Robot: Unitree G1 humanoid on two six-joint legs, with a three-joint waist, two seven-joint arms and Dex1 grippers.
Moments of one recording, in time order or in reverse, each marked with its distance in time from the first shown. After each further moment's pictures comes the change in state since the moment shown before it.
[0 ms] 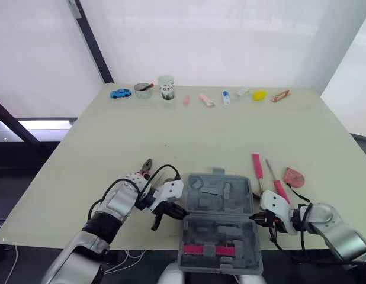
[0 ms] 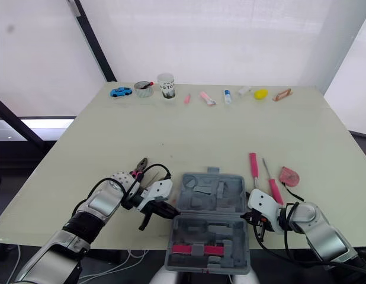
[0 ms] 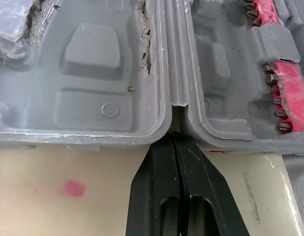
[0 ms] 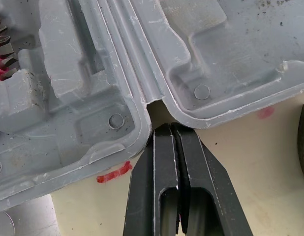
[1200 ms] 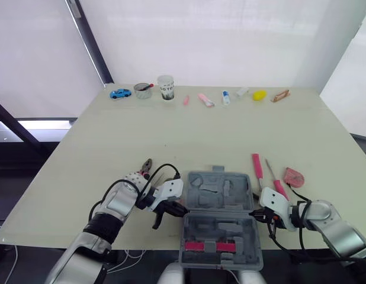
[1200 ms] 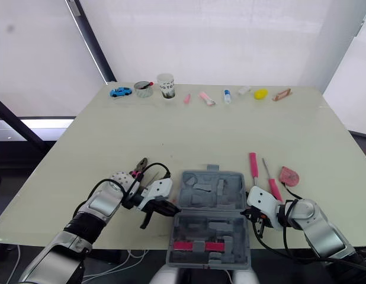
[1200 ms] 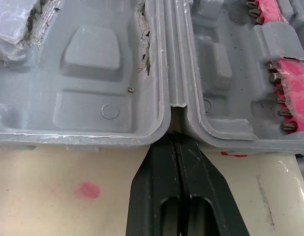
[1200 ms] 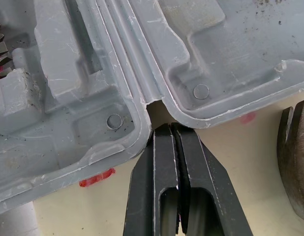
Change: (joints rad) left arm 0.003 -0.024 0.037 0.016 0.030 -0.037 0.011; right arm -0.027 0.013 0.000 0.018 -0.029 -0.008 -0.003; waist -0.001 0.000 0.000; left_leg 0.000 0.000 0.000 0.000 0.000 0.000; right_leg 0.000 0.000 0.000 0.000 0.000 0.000
